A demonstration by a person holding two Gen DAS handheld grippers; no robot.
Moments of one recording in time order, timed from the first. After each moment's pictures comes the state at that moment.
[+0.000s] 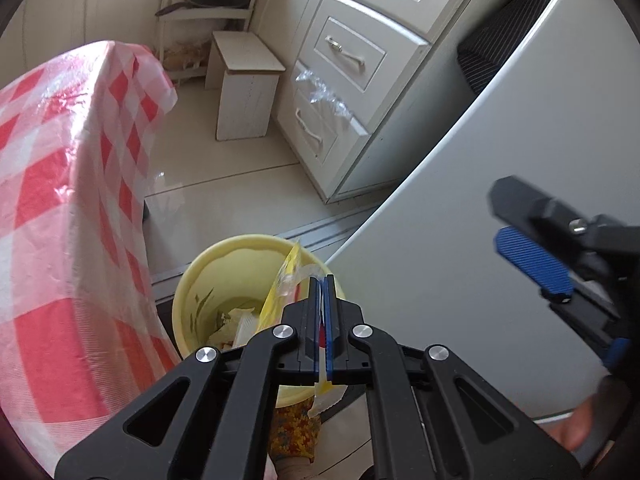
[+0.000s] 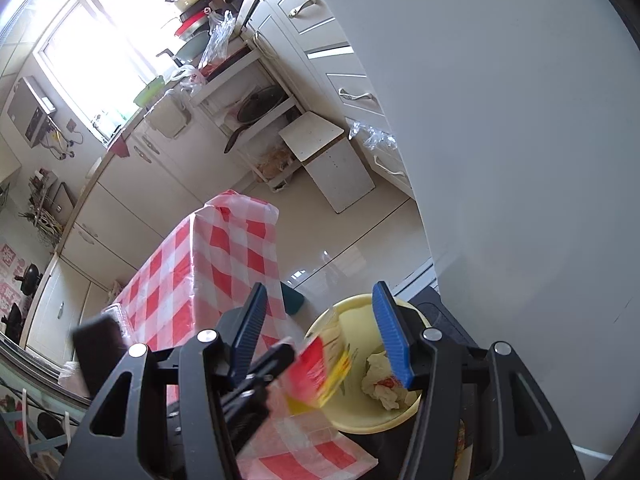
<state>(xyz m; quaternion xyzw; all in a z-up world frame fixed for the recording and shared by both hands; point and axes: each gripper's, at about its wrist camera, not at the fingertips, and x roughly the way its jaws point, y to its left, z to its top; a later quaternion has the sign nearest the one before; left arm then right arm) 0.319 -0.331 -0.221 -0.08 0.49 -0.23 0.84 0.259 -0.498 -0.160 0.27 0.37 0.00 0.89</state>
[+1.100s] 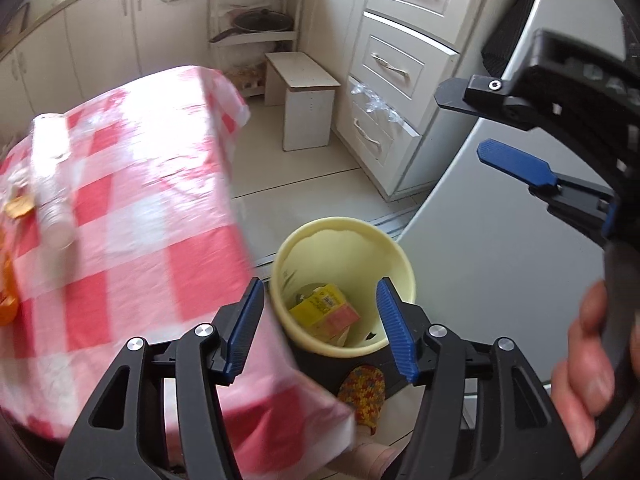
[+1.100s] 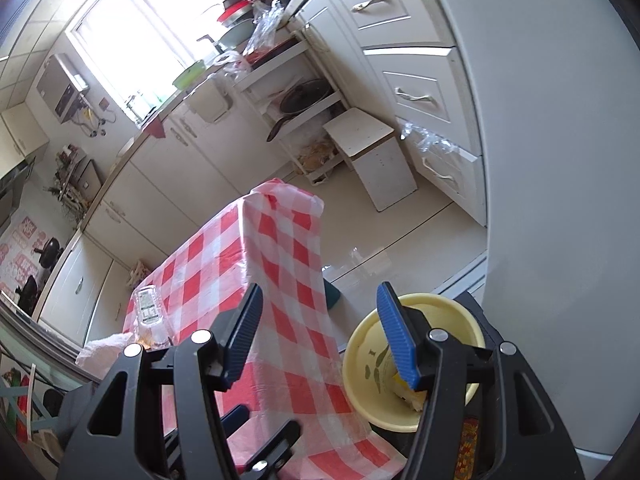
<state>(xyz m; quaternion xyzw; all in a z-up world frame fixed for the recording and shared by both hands) 0.243 -0.262 -0.176 -0.01 0.46 -0.13 0.88 0.270 -0.438 -0.138 0.25 0.36 0.06 0.90</state>
